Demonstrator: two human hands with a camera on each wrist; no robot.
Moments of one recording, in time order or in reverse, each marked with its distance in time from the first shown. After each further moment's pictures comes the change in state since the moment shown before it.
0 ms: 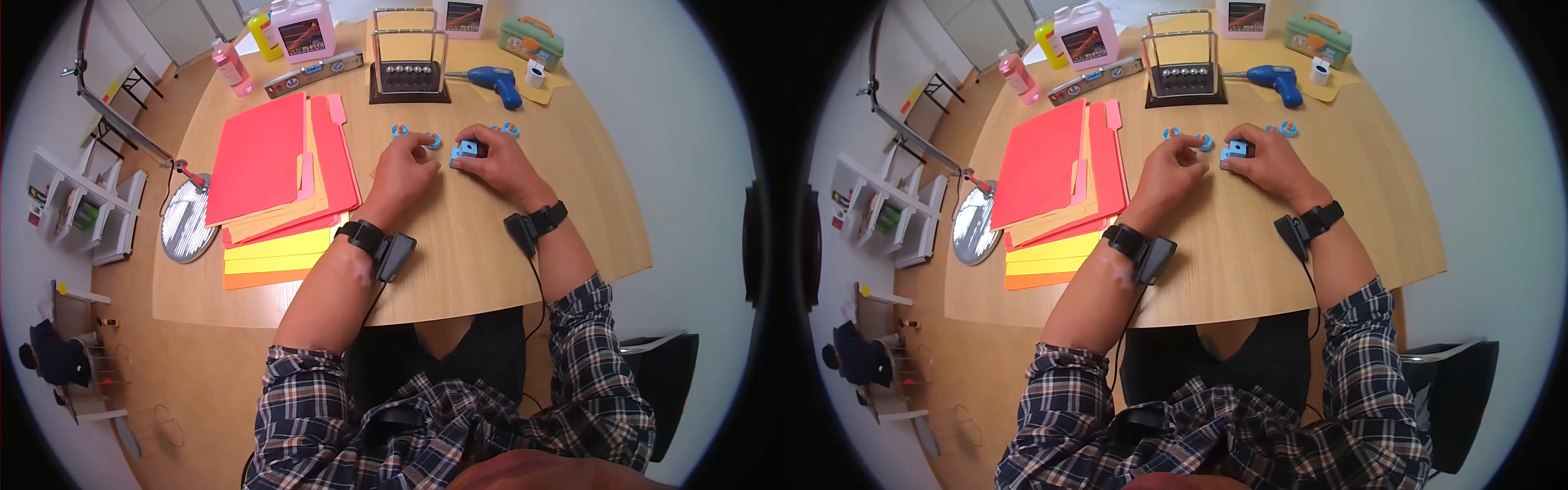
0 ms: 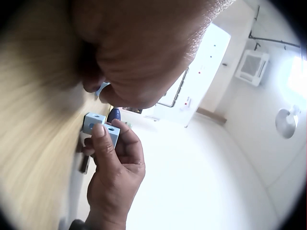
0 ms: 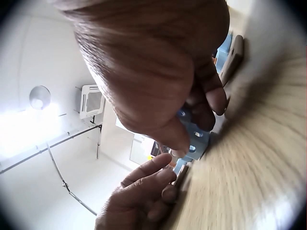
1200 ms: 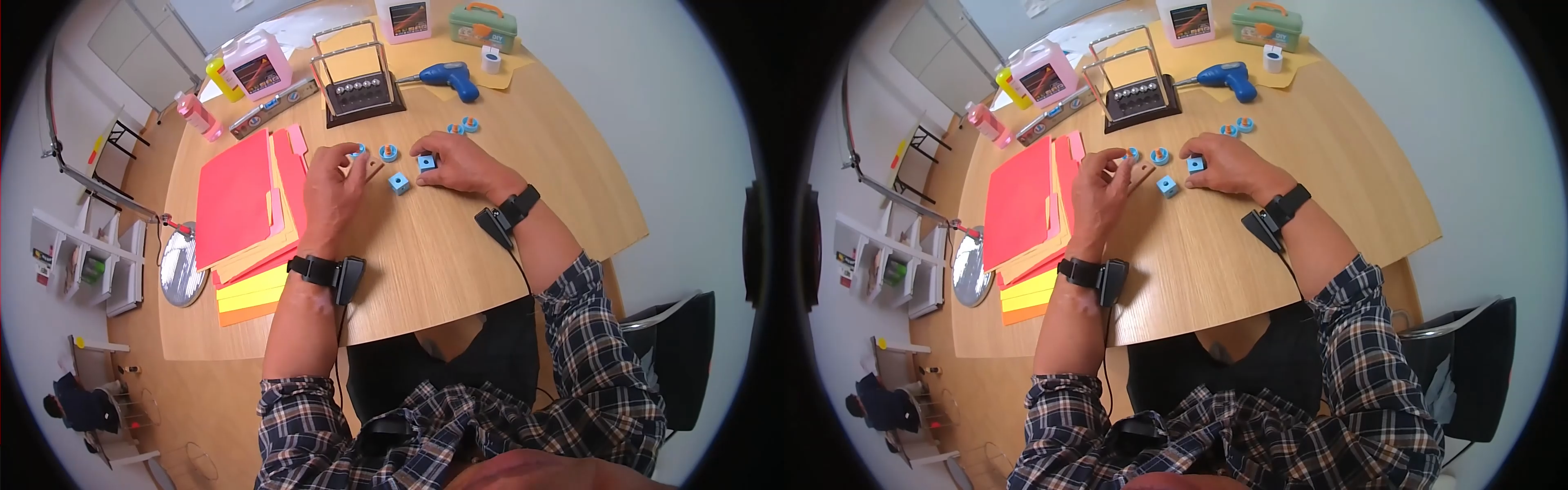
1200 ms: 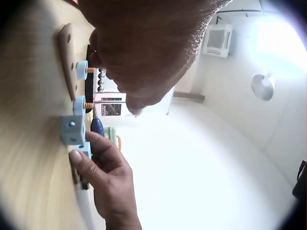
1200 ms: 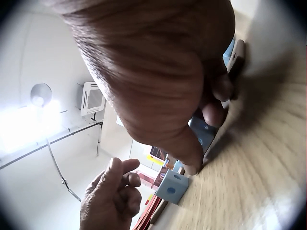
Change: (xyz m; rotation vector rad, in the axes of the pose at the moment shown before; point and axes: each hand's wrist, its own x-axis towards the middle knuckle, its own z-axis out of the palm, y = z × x) left_hand 0.001 0.016 -0.038 0.147 0.133 0.064; right_hand 0.003 0.017 -0.004 -0.162 -0.111 -0.050
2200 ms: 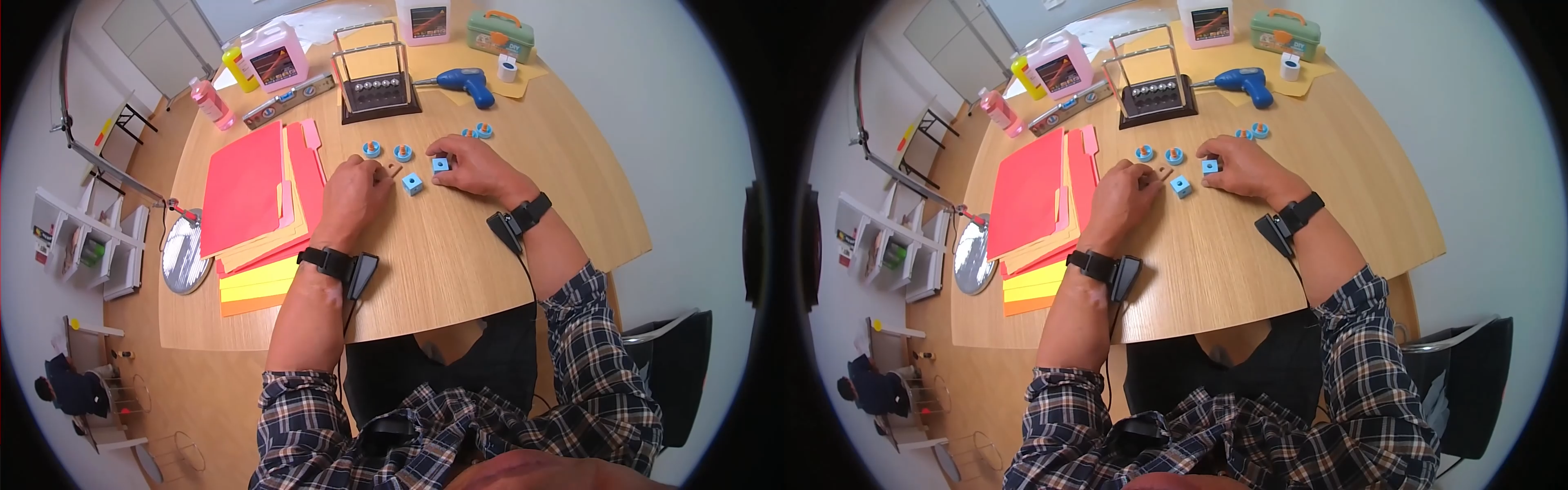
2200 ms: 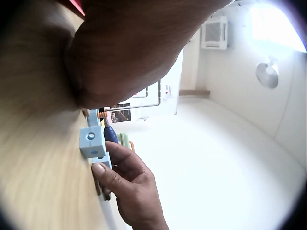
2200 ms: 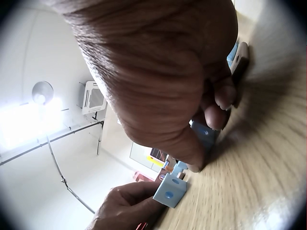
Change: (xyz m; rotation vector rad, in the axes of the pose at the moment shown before) left_hand -0.005 0.001 -0.005 0.448 -0.203 0.126; right_hand 0.004 0.001 -0.002 0.037 -0.037 0.053
